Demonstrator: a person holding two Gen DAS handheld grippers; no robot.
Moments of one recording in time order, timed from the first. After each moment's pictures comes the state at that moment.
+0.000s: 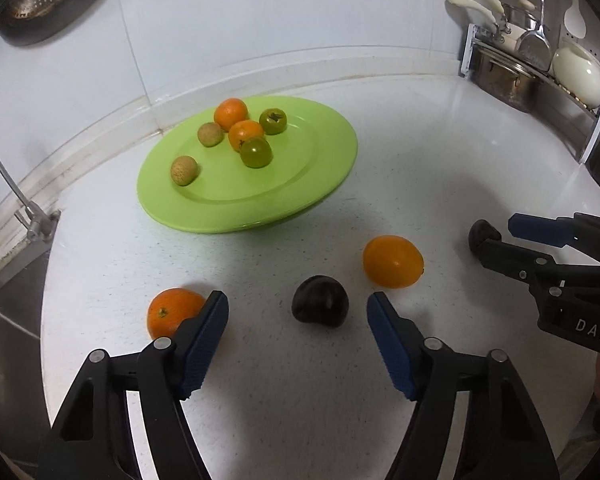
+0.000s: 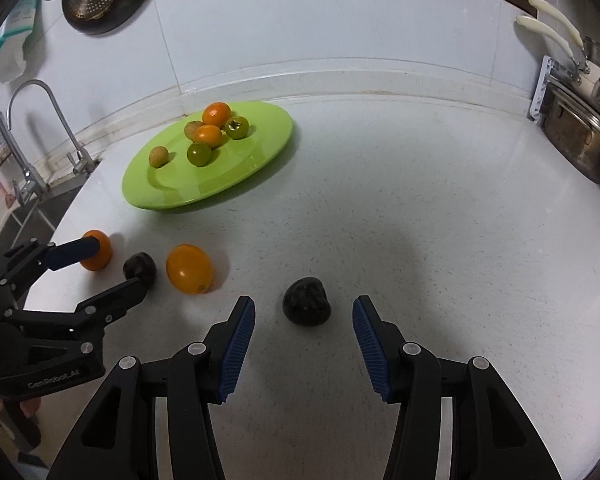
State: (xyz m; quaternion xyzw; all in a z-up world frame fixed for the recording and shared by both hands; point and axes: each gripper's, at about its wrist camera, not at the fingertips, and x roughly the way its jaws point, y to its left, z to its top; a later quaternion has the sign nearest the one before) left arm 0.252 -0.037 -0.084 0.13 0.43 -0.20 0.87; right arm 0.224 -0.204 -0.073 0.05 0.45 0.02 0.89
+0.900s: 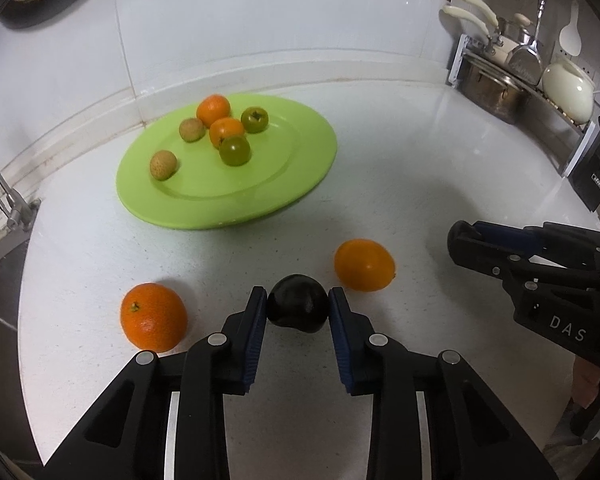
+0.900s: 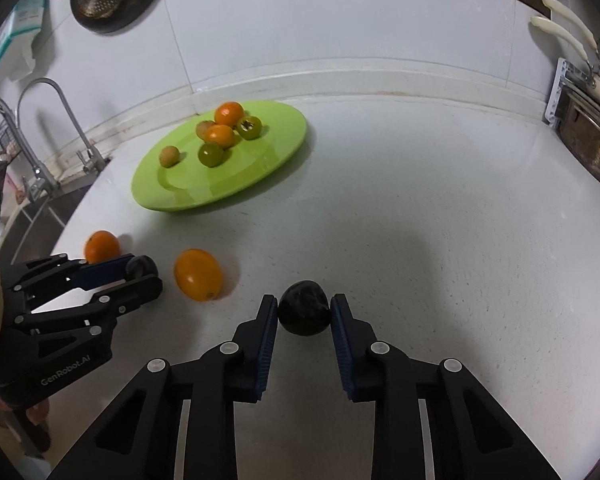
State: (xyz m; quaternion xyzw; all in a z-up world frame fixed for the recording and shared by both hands) left arm 0.248 -0.037 -0.079 0.09 0.44 -0.22 0.87; right arm 0.231 -0.200 -0.075 0.05 0.45 0.05 0.89
